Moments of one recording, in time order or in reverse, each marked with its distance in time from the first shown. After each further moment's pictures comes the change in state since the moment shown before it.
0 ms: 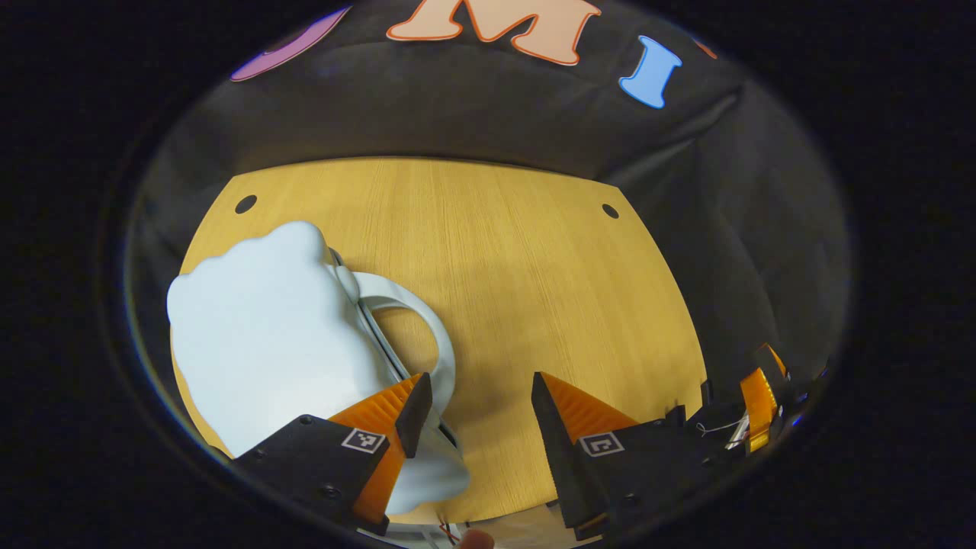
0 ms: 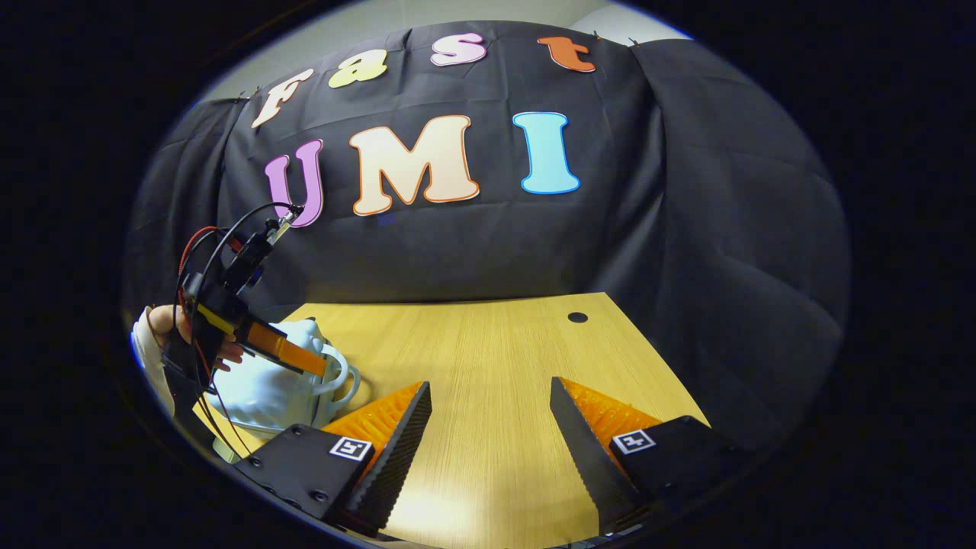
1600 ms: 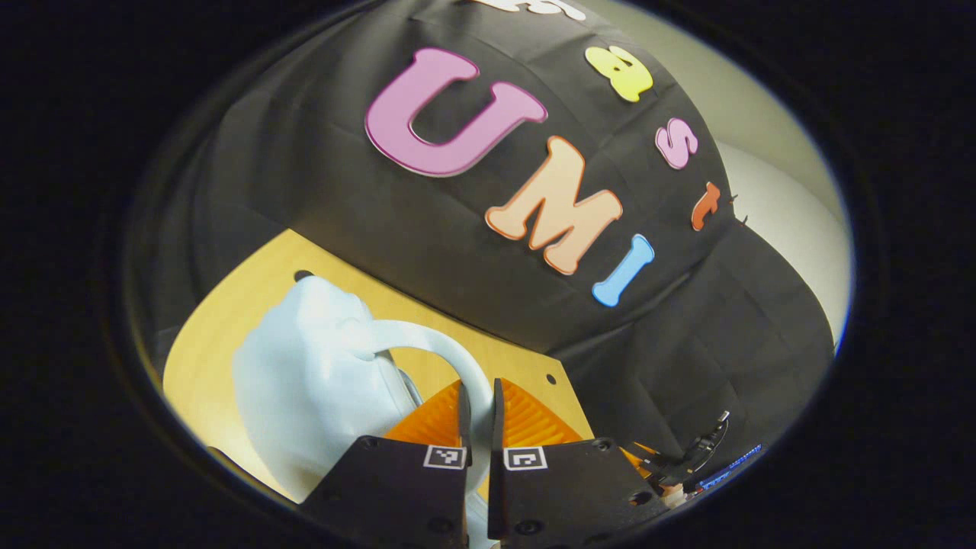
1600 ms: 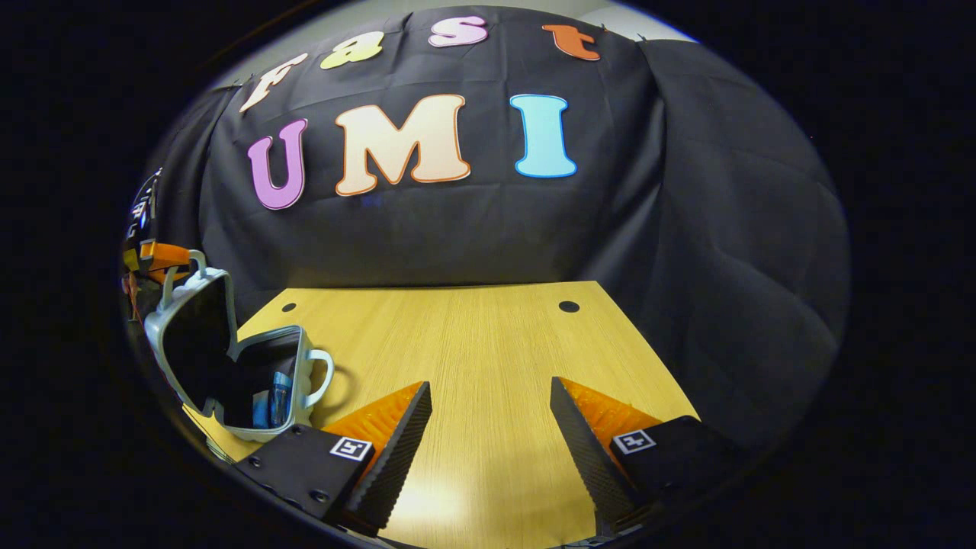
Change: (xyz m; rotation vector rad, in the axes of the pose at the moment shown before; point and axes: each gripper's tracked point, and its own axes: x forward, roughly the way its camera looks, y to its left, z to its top) left arm -0.174 0.114 0.097 -0.293 -0.568 -0.276; right arm 0.028 0.003 -0.007 -0.046 0.083 -0.083
